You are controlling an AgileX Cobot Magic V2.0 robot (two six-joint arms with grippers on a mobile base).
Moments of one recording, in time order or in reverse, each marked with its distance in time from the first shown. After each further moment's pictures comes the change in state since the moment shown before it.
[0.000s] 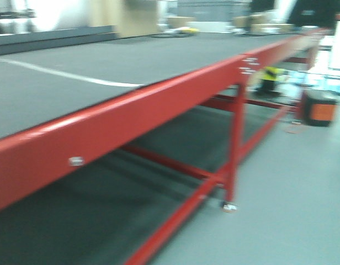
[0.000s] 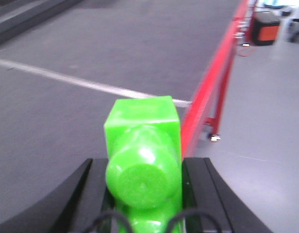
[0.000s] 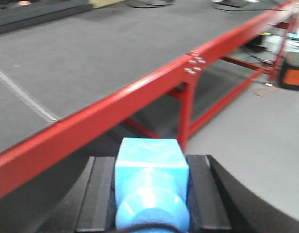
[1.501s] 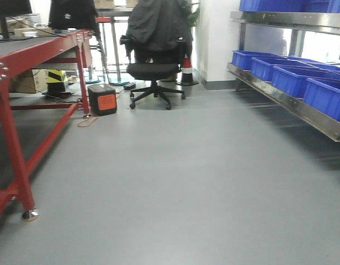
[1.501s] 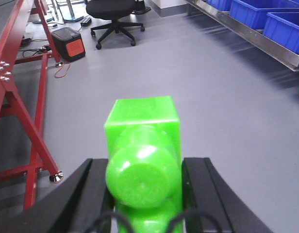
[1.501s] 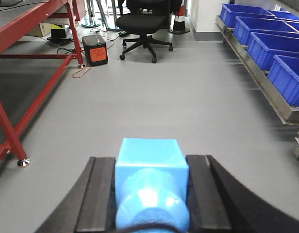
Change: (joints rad) left arm 0.000 0.000 0.000 0.000 -0.002 0.000; right arm 0.000 -0.002 0.000 -0.002 0.000 0.000
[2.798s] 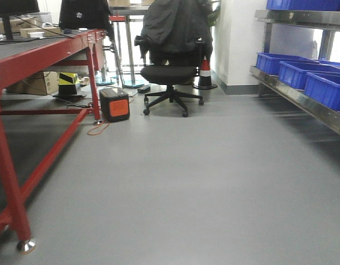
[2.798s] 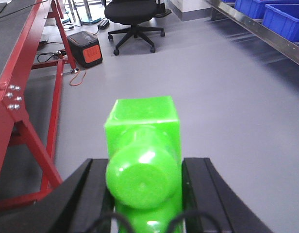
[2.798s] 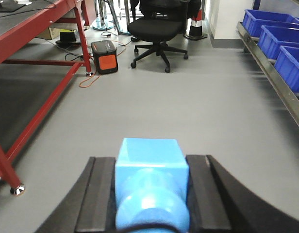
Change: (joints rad) left arm 0.000 -0.002 0.000 0.000 0.000 0.000; right arm 0.000 0.000 0.000 0.000 0.000 0.000
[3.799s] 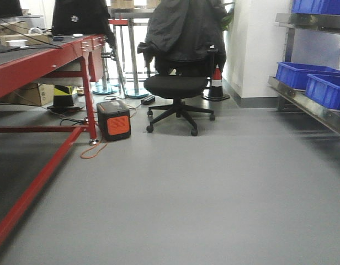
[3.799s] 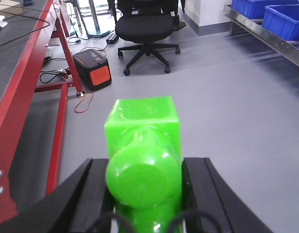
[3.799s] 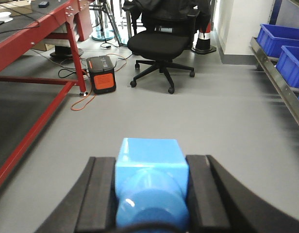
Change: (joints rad) left arm 0.000 0.002 0.000 0.000 0.000 0.000; right arm 0.000 0.000 0.000 0.000 0.000 0.000
